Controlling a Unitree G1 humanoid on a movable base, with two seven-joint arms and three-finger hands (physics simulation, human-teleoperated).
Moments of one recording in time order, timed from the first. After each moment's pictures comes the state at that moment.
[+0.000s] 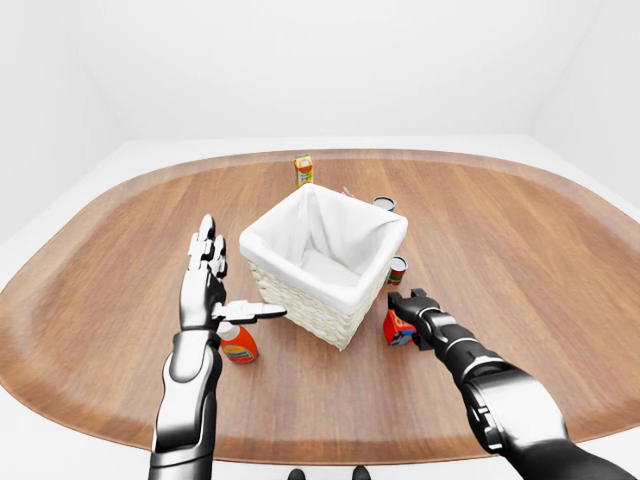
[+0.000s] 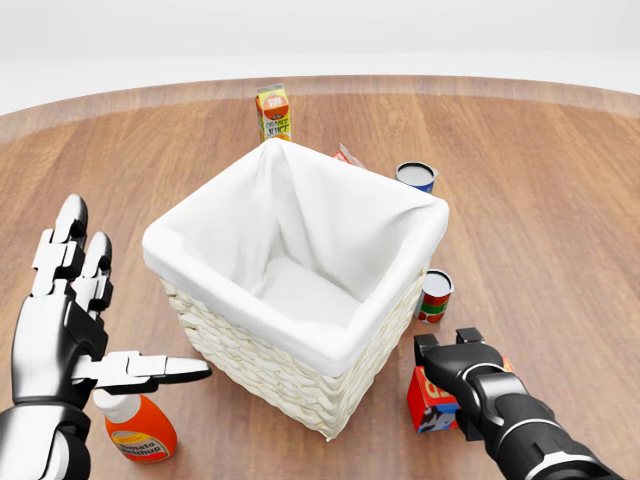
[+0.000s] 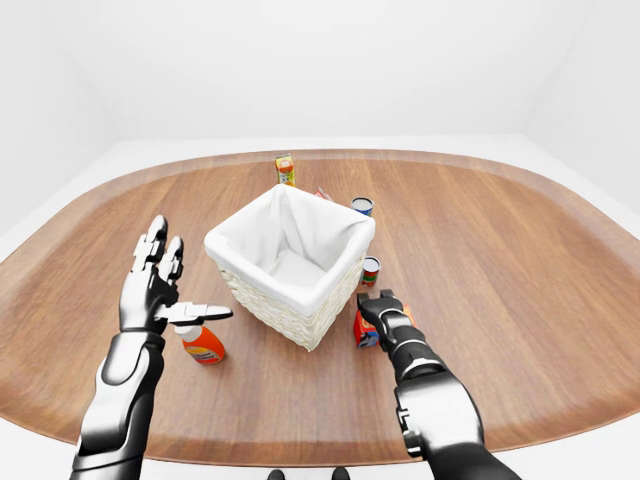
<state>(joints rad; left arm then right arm) -0.05 0.06 0.13 -0.22 -0.07 0.09 -0.06 -0.74 -0.21 0.07 1.42 -1.39 -0.09 0.05</state>
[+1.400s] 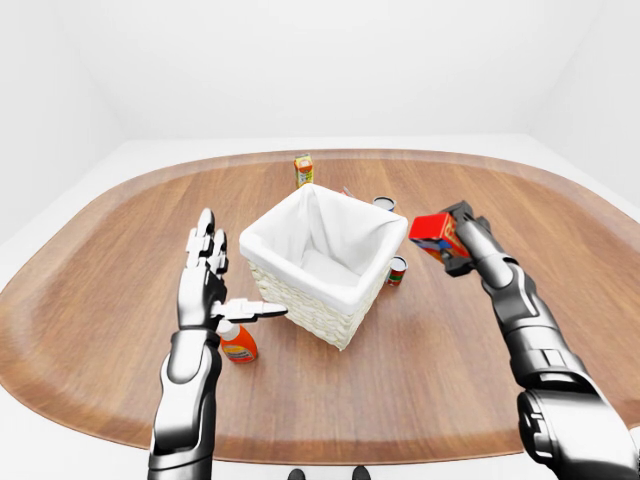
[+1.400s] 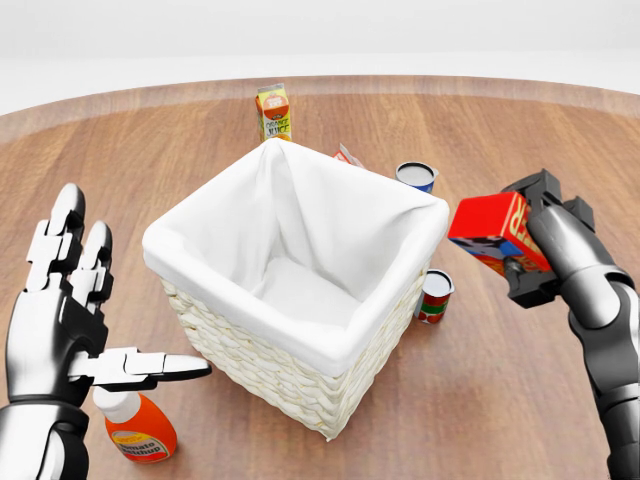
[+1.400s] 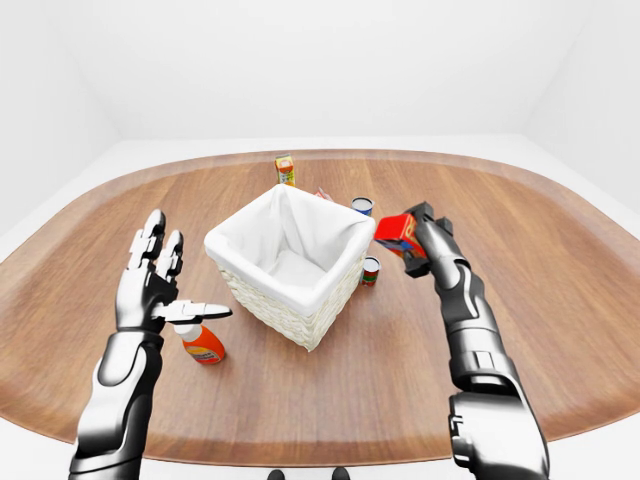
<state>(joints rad) -0.04 0.06 0.13 -0.27 -0.09 0.09 -0.07 -0.62 -0.45 -0.12 0.78 -0.61 -0.09 0.16</state>
